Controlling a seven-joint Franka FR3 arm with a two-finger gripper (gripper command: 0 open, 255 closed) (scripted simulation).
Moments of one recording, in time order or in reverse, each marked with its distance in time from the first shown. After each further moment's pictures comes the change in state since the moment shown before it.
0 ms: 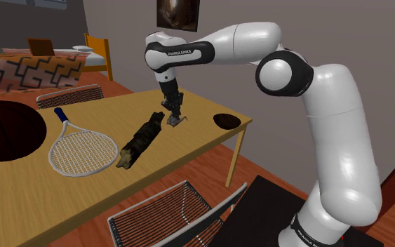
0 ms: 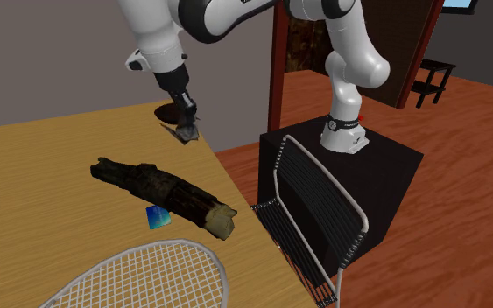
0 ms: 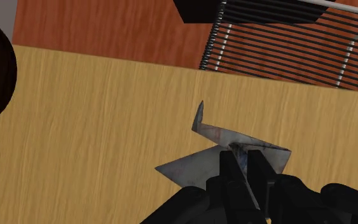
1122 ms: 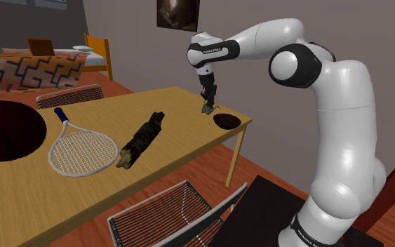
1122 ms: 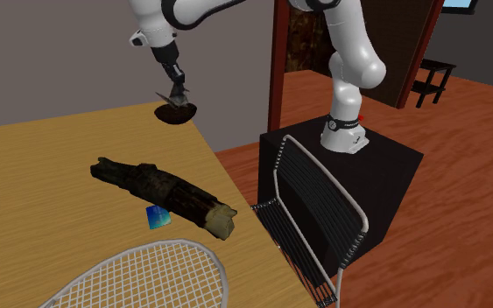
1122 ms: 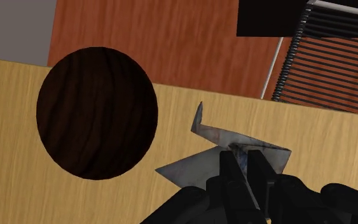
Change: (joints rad) arm -0.250 -0.089 -0.101 -0.111 -0.025 0.097 -0.324
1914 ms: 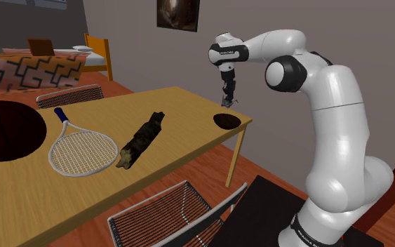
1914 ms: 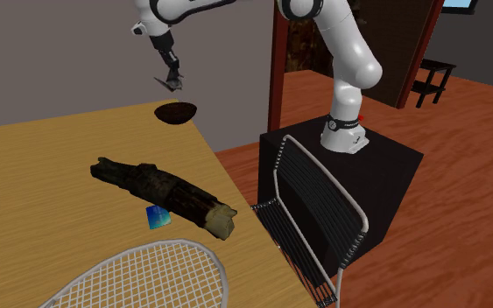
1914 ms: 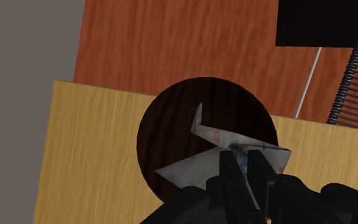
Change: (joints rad) arm -0.175 0.129 -0.069 0.217 0.000 -0.022 -0.249
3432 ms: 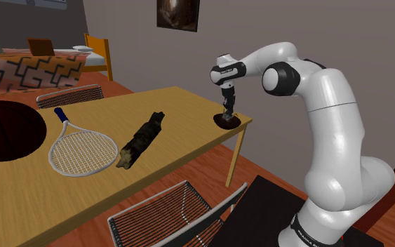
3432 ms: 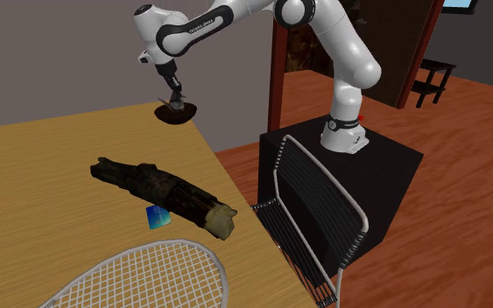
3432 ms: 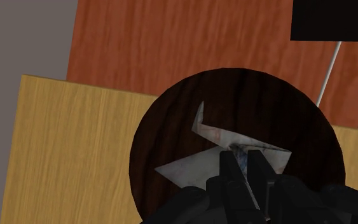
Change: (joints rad) arm -0.040 0.080 -0.008 -0.124 -0.005 0.210 0.009
